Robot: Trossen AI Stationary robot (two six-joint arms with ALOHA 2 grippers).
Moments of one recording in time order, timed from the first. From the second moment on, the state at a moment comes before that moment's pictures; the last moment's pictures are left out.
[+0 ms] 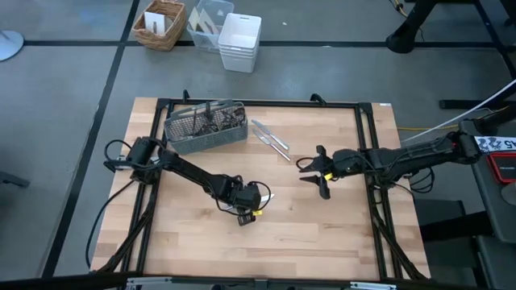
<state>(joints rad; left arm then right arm) -0.28 1.99 1.18 -0.49 -0.16 -0.57 0.11 0.97 0.51 -0.05 0.03 0.12</state>
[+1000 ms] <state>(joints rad) -0.25 1.93 1.17 -0.46 -0.14 -0.70 0.11 0.97 0.51 -0.06 0.03 0.13</state>
